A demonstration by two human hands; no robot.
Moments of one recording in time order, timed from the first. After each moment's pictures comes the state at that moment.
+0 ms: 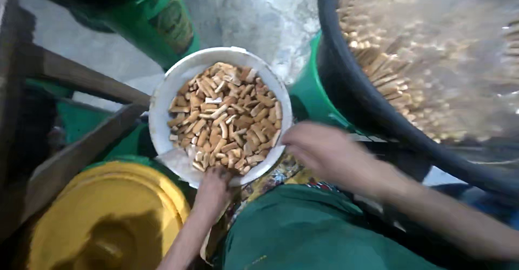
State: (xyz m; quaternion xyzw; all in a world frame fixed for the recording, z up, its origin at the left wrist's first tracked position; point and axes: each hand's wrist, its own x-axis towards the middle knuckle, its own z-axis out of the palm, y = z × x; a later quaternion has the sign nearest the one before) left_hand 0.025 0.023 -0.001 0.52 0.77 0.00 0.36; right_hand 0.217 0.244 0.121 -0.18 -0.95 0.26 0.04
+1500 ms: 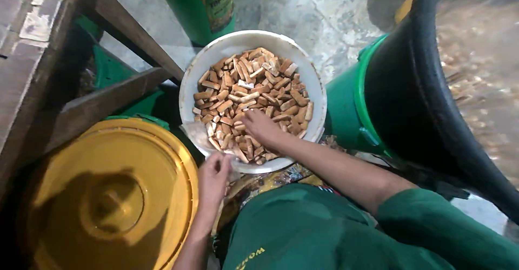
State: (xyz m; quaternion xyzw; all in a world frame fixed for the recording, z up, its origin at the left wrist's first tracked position) left_hand 0.038 -0.010 0.009 0.14 0.82 0.47 0.28; right_hand 0.063 0.205 -0.058 -0.05 -0.95 0.26 -0.15
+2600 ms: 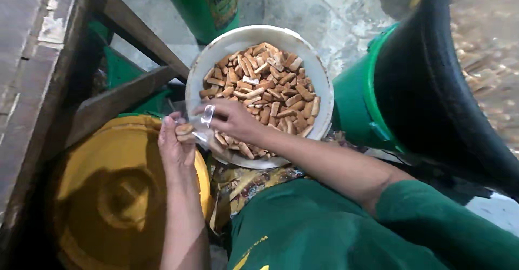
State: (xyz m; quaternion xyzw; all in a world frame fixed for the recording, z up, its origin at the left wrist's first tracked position) left_hand -0.055 -0.007 0.015 -0.06 0.58 0.80 0.17; right_hand 0.015 0.155 0.039 0.04 -0.80 0.59 0.12
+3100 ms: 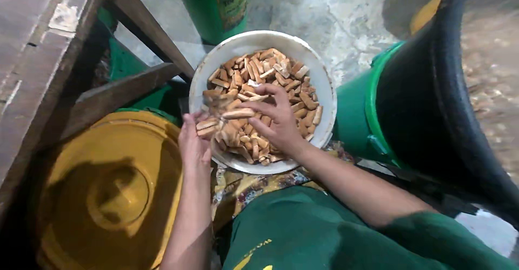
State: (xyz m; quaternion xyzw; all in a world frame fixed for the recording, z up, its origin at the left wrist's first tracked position) left_hand -0.036 0.028 0.016 -0.16 0.59 0.77 0.20; right_hand 0.062 0.192 0.022 -0.06 -0.84 0.44 0.30
